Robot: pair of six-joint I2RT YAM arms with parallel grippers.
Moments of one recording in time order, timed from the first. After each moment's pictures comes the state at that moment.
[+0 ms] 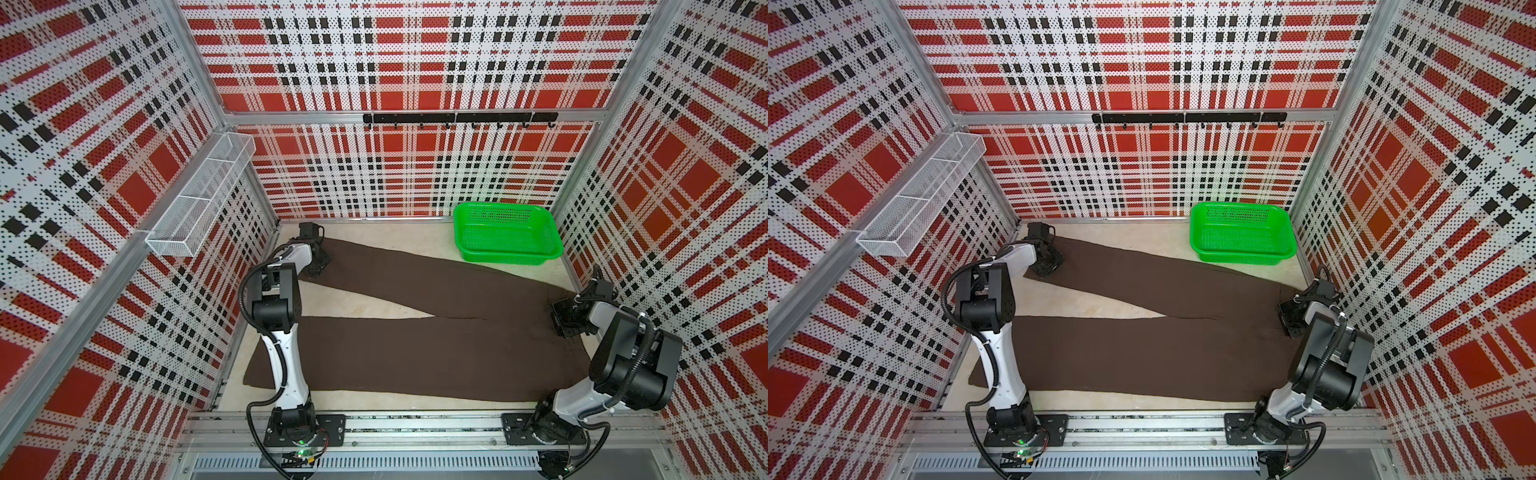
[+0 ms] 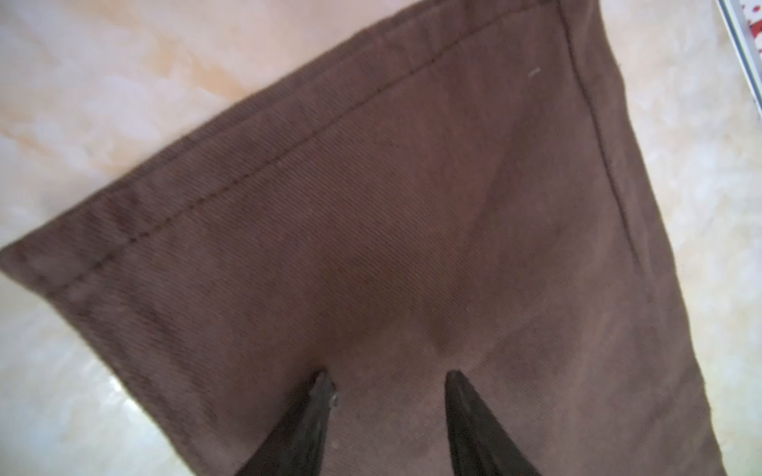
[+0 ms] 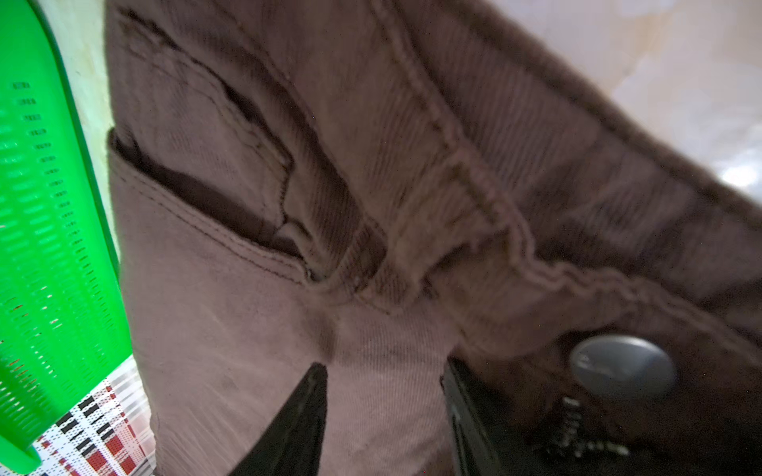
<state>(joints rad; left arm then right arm) 0.09 2.17 1.58 -0.50 -0.09 -0.78 -0.52 1.56 0.79 -0.44 -0.32 0.77</state>
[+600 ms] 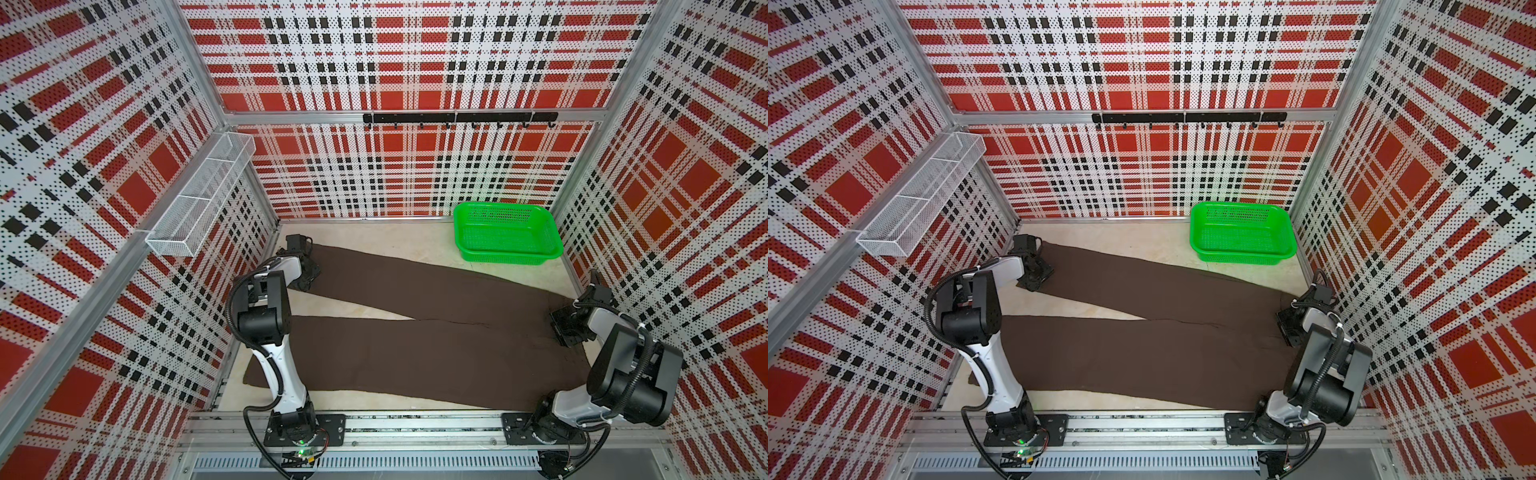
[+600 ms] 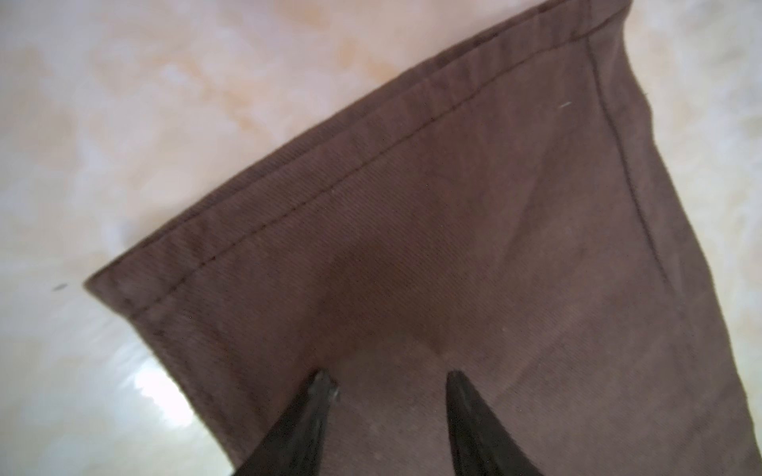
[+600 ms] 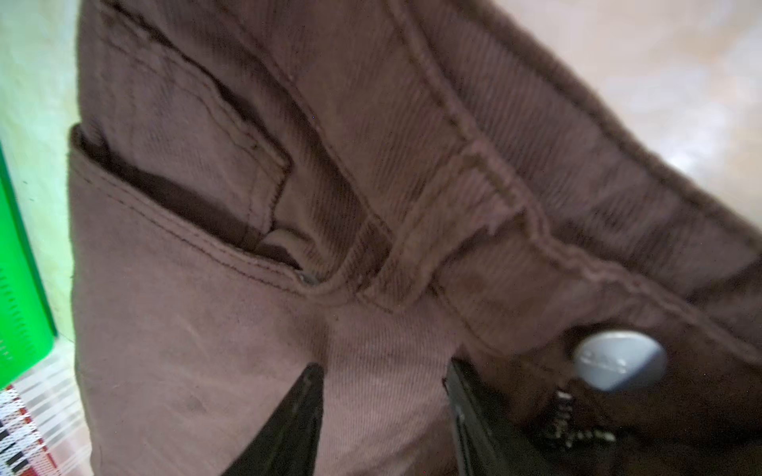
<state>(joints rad) 0.16 2.00 1.30 -0.41 -0.09 -0.72 -0.52 1.45 0.72 -0.53 -0.21 0.71</state>
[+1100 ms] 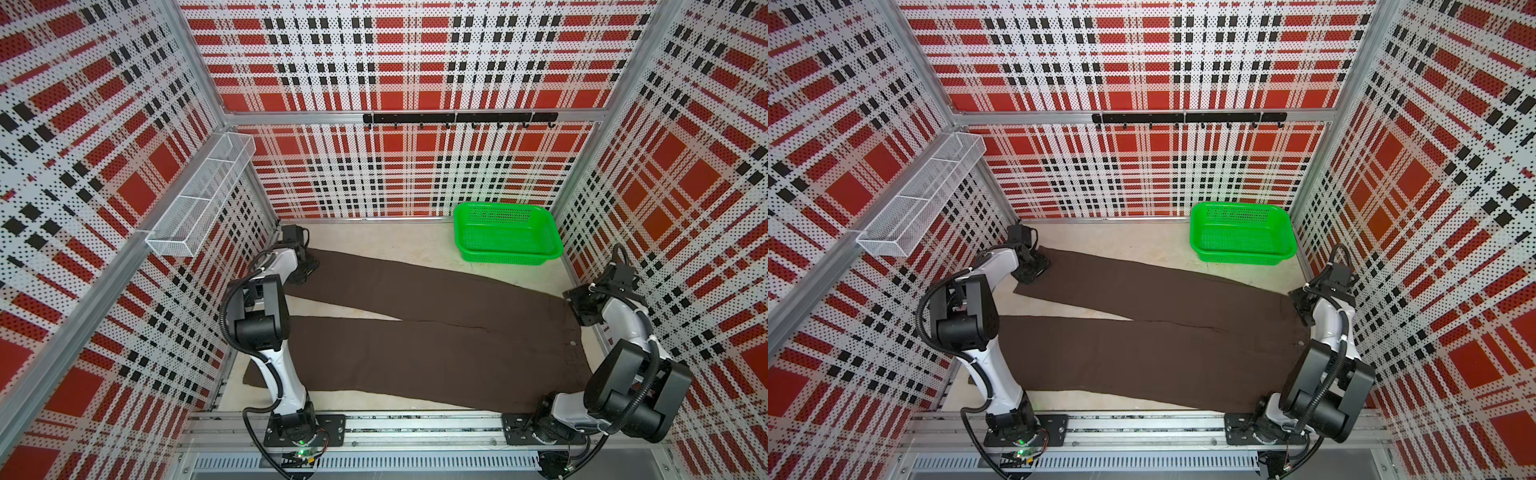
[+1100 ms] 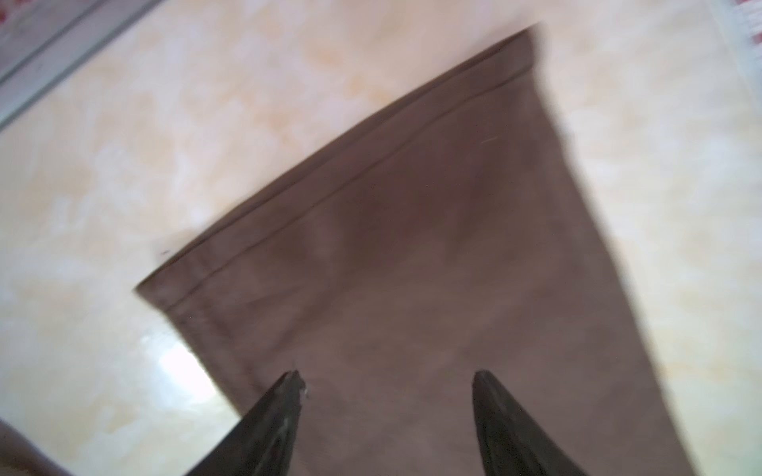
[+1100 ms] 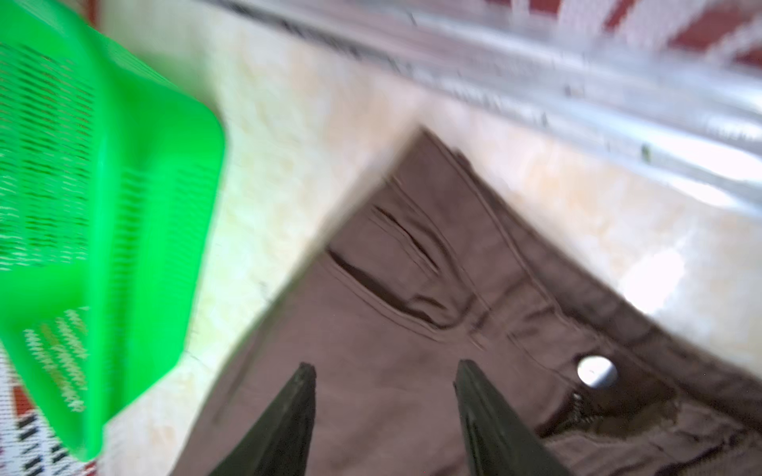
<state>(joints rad) 0.12 1.95 1.47 -0.58 -0.09 -0.69 -0.53 1.39 1.00 -0.61 -0.15 0.72</state>
